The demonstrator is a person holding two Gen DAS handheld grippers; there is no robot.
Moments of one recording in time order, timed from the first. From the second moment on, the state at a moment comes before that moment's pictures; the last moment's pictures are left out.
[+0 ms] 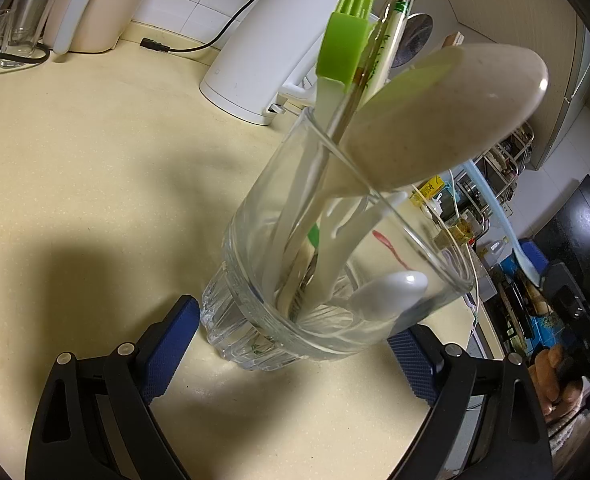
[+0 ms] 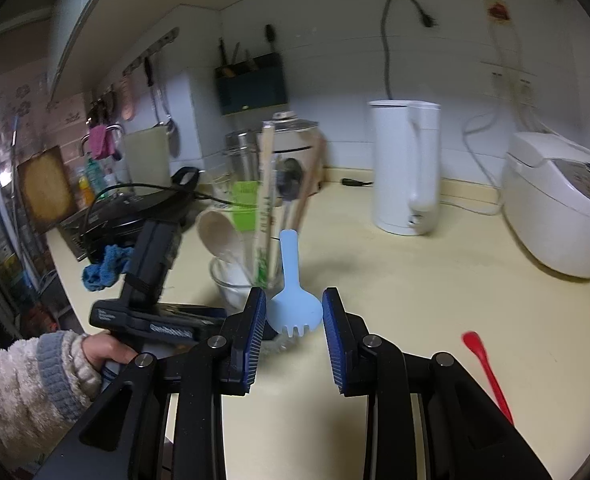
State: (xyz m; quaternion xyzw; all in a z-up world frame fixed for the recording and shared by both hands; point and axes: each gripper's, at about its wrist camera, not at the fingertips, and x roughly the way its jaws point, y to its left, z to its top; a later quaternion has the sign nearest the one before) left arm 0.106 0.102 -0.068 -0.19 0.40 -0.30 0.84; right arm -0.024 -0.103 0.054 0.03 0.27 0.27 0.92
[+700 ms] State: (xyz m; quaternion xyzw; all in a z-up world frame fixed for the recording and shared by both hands) left arm 0.106 0.102 -0.068 -0.19 0.40 -0.30 0.84; right arm 0.003 -0.075 0.053 0.01 0.35 0.29 0.89
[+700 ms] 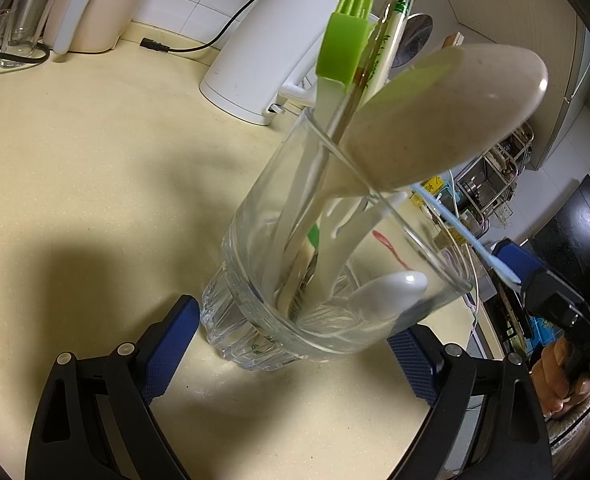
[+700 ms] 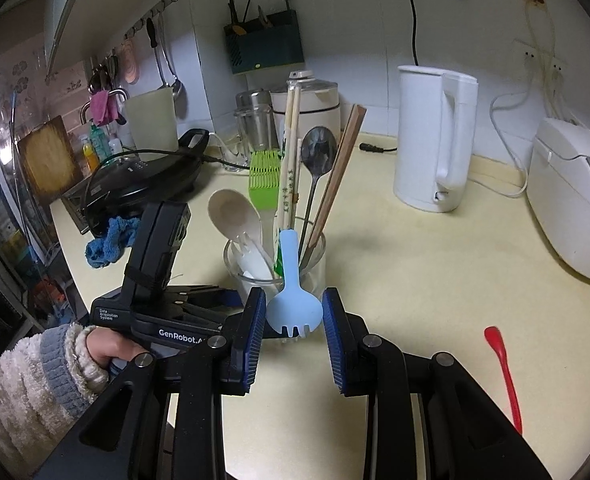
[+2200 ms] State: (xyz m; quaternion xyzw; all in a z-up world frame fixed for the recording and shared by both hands) left arm 0.107 0.102 -0.070 -0.19 0.40 -0.31 0.84; right arm 0.027 -0.058 0.084 -0.02 0.36 0.29 0.88
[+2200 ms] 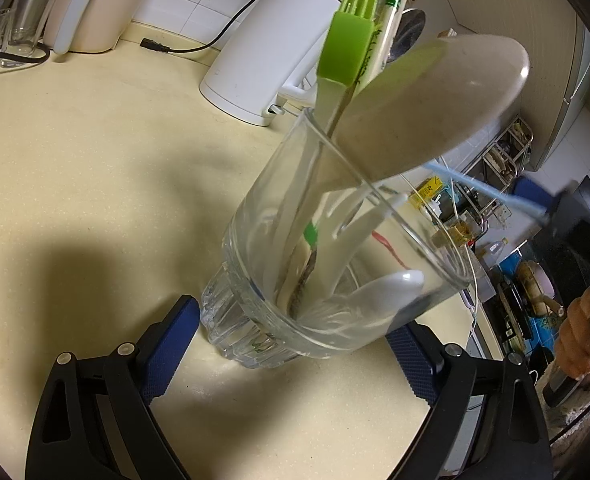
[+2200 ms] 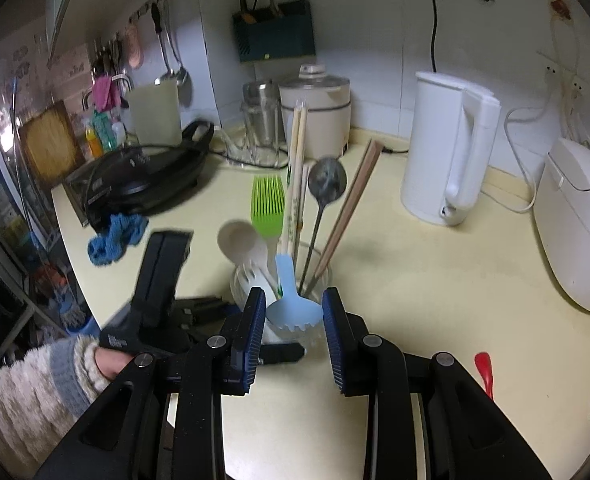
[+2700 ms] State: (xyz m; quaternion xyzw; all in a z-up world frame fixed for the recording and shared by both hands) left arm 0.107 0.102 -0.070 -0.19 0.40 -0.31 0.84; right arm 0.046 -0.053 0.111 0.02 0.33 0.30 0.89
